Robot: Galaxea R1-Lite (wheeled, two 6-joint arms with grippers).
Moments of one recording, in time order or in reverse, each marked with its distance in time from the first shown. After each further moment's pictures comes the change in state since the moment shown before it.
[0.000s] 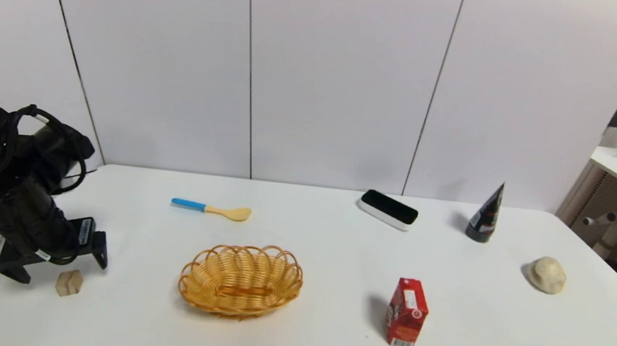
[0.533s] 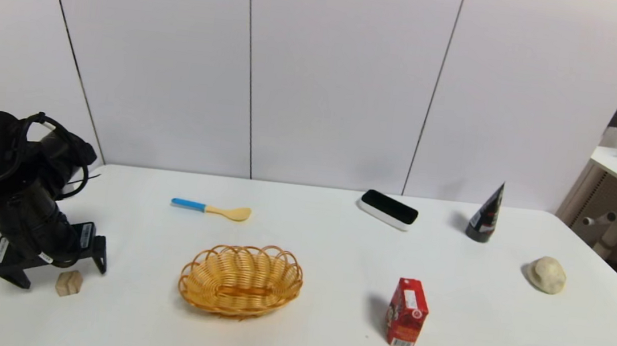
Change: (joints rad) left arm 0.020 0.049 -0.004 -0.003 -0.002 -0.001; right arm 0.000 0.000 0.000 0.000 0.000 0.000
